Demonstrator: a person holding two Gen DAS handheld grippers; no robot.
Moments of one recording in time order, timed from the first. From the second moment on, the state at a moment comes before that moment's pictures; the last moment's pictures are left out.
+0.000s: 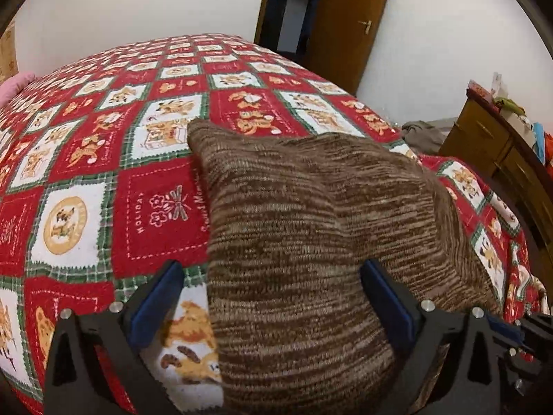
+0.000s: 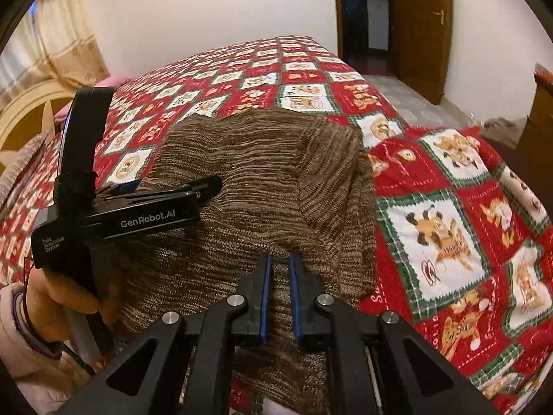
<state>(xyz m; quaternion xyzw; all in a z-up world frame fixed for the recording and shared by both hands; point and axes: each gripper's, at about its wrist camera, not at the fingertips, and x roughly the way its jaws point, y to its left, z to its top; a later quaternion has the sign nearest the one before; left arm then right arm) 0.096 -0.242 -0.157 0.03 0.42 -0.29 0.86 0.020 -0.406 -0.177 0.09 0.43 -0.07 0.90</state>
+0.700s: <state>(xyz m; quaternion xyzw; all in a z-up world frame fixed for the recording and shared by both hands) -0.045 -0.179 -0.049 0.14 0.30 -0.25 0.91 -0.097 -0.353 -0.068 0.09 0.24 -0.12 0.96</state>
